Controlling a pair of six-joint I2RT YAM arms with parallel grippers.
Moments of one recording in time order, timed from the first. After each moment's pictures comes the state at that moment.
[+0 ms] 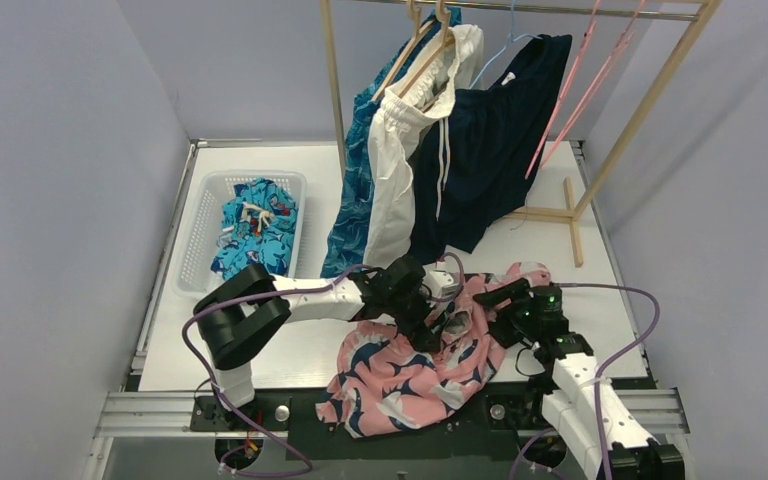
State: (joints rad) left arm -1.03 1.82 1.02 -0.07 0.39 -0.15; right arm 0.09 0.70 0.19 -0.32 -0.20 1.20
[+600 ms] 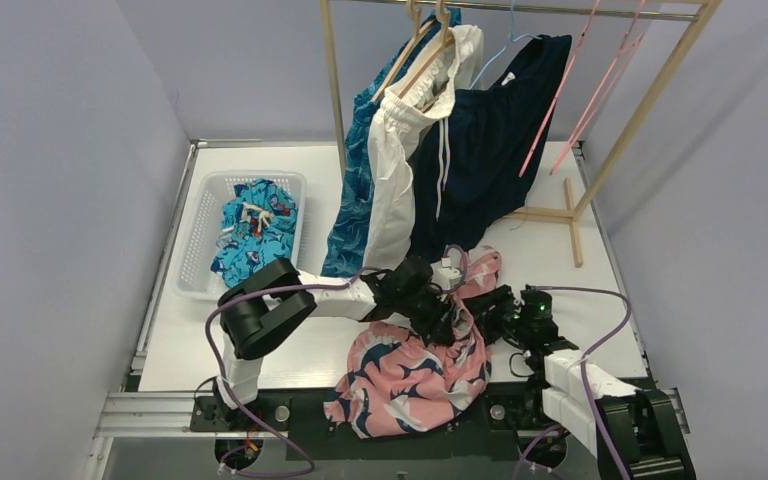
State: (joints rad) left arm -1.03 1.94 1.06 0.16 0.54 -0.43; right arm 0.14 0.94 0.03 0.24 -0.48 1.38
